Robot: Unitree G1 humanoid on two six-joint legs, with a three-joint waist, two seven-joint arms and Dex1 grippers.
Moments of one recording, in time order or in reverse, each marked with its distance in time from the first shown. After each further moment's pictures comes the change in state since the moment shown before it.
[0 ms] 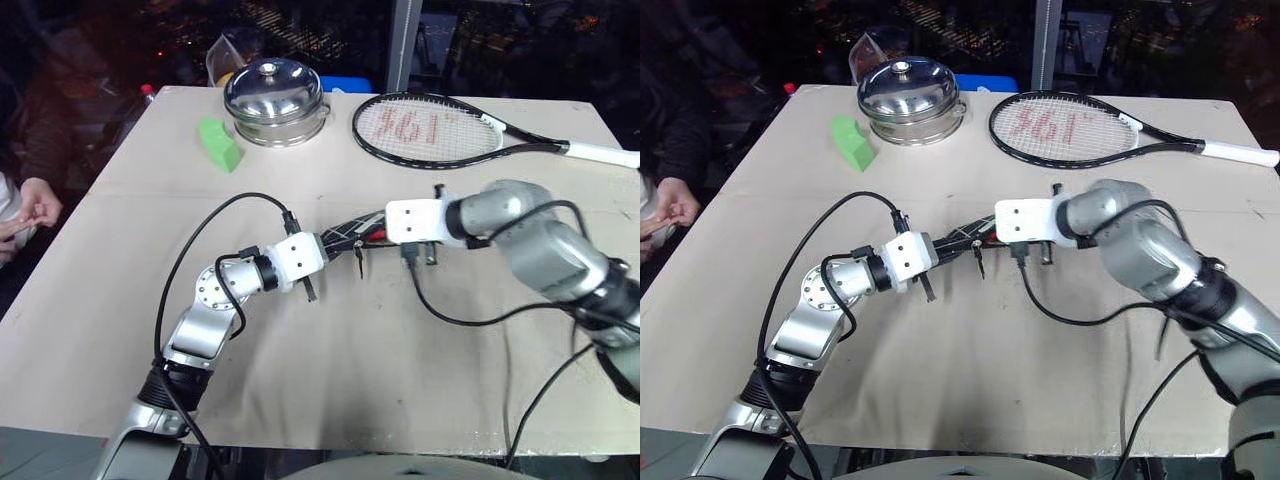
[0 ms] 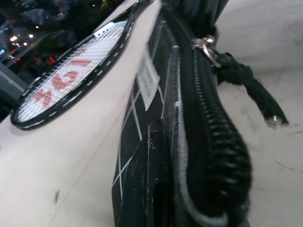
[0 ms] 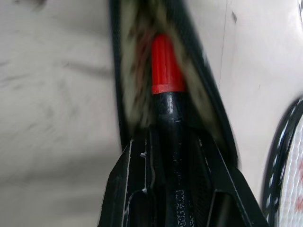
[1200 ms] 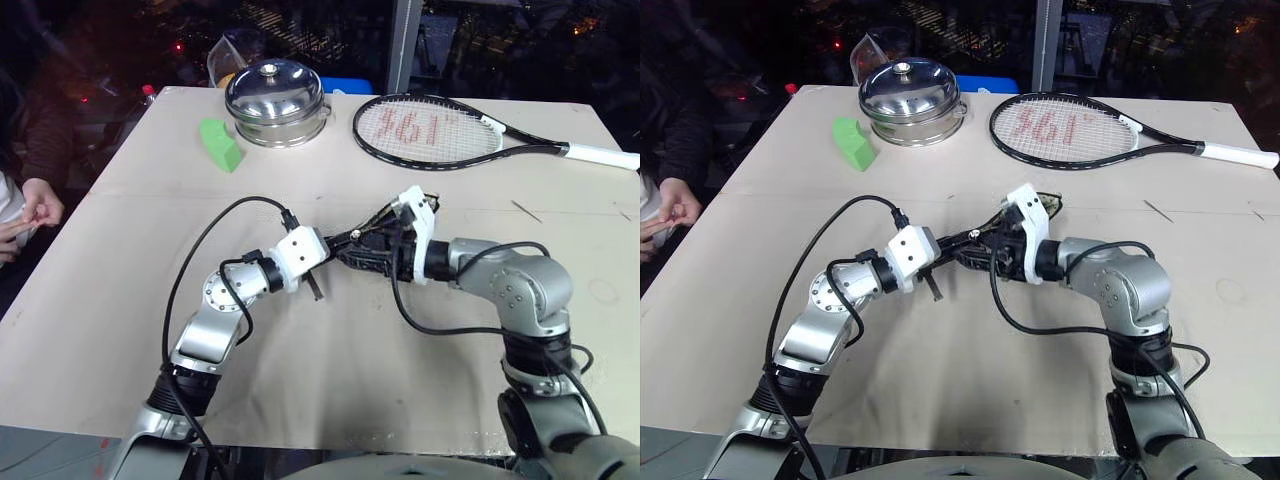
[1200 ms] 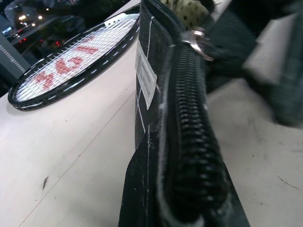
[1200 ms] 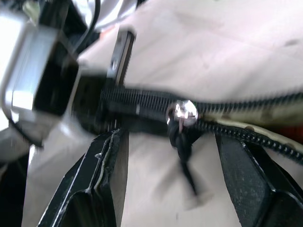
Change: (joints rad) left arm 0.009 -0.044 0.011 -0.020 -0.022 0.106 0.060; right arm 0.354 0.513 -0.640 -0.144 0.770 0.675 -0.453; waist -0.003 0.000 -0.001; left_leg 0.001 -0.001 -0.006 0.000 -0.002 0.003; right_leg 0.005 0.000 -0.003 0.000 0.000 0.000
